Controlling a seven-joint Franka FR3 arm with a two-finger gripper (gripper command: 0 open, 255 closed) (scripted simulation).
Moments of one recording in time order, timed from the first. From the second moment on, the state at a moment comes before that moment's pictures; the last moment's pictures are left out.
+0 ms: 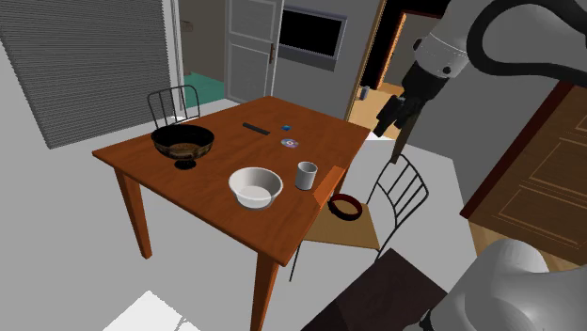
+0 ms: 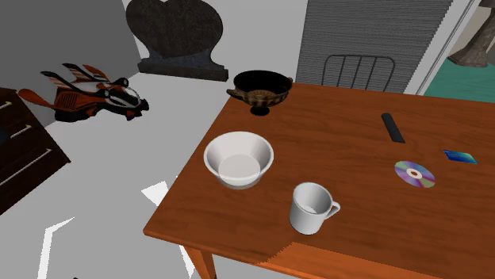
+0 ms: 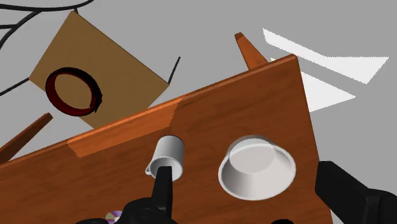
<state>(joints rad) 0.02 -0.82 0.00 -2.27 -0.09 1.72 0.03</state>
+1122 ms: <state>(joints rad) 0.03 -0.33 -0.09 -2.20 -0.10 2.03 -0.10</state>
